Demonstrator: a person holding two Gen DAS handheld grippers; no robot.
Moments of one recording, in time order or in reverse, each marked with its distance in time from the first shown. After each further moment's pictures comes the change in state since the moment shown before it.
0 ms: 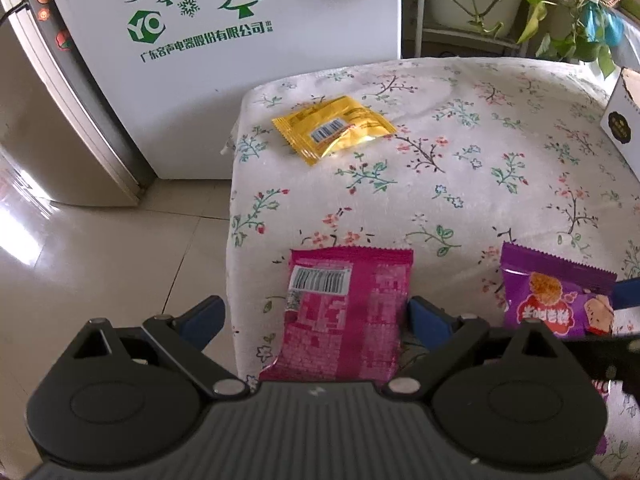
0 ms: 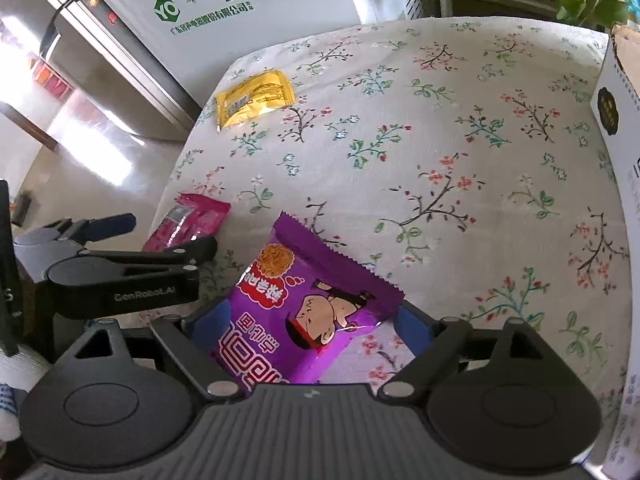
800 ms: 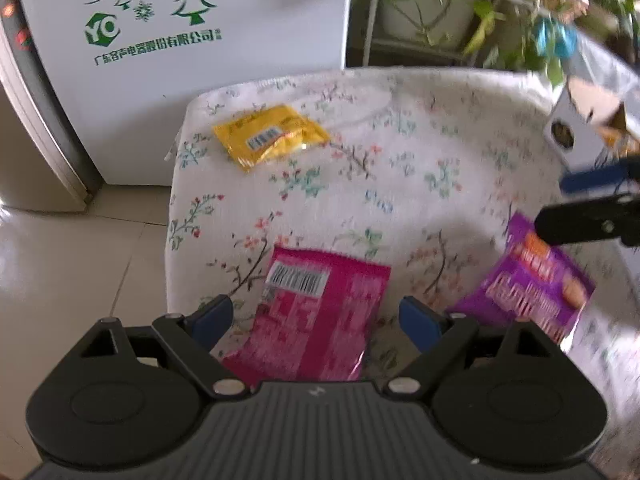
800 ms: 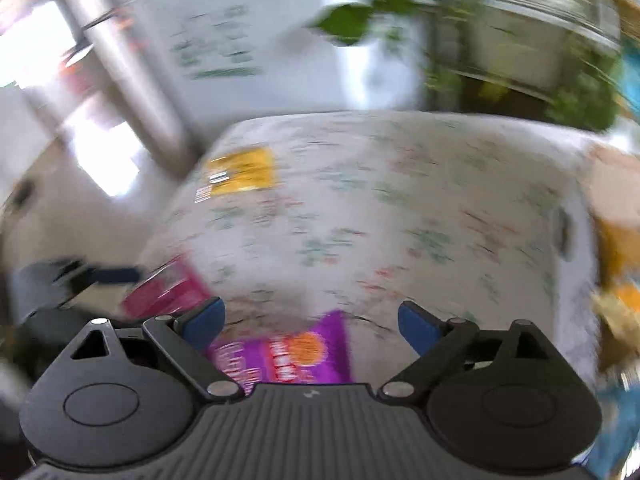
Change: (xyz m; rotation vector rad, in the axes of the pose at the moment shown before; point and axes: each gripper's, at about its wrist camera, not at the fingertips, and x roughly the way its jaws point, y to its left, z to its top) left arm -0.007 -0.011 -0.004 0.025 -0.019 -0.162; right arm -0.032 -0.032 0.035 -0.268 -0.157 0.018
